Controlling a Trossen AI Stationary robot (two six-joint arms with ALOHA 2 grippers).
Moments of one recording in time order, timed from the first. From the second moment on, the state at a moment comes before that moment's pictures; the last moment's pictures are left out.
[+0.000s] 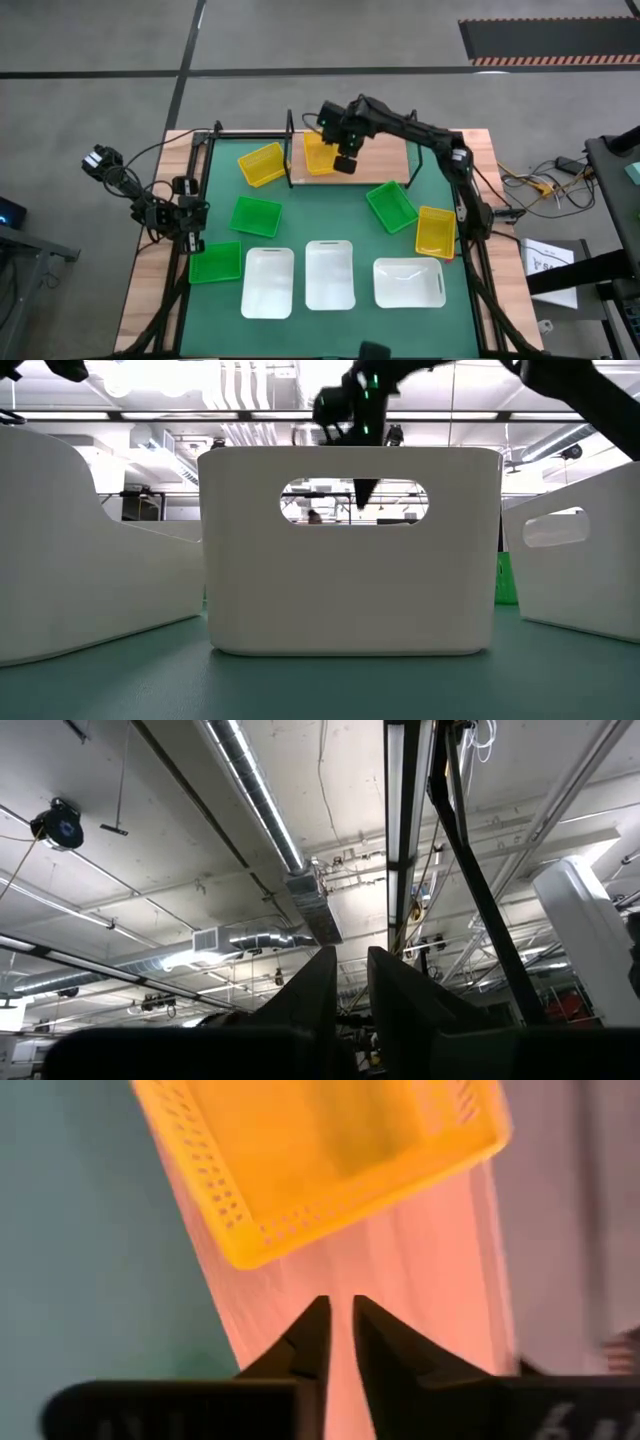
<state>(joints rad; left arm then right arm) -0.67 0.61 0.01 1.51 -0.48 0.76 -0.45 2.15 2.15 -1.35 0.10 -0.20</state>
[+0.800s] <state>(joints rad) -0.67 0.60 0.01 1.51 -0.48 0.77 -0.50 2.15 1.95 -0.99 0.00 -0.24</state>
